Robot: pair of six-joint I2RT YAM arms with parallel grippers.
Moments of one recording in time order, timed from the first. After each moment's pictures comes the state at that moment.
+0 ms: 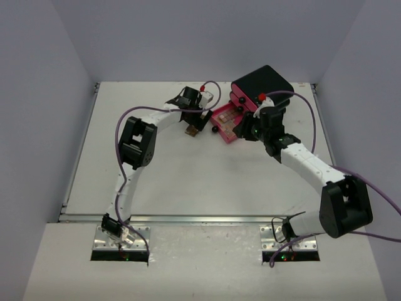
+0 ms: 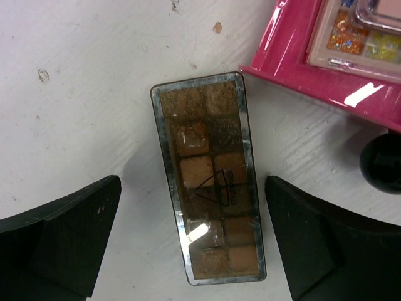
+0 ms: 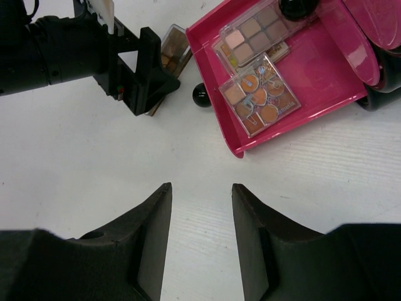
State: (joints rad) left arm -0.41 2.37 1.89 -0.41 0.06 0.22; right arm 0.33 1.39 0.86 0.01 -0.08 0.46
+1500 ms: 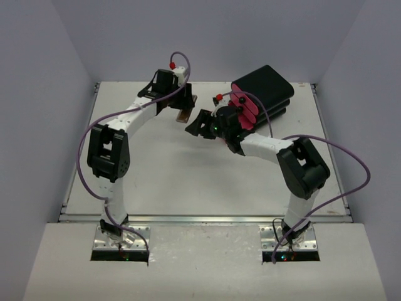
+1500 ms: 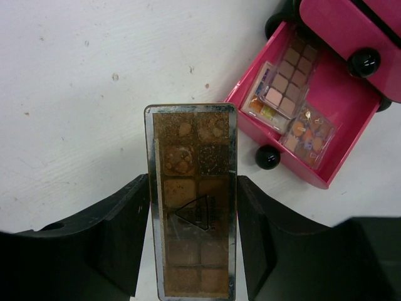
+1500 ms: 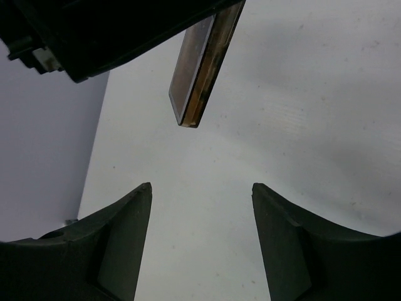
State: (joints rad) left arm -0.29 1.99 1.68 -0.33 0.23 -0.15; right arm 0.58 1.82 1.08 0.35 -0.19 0.71
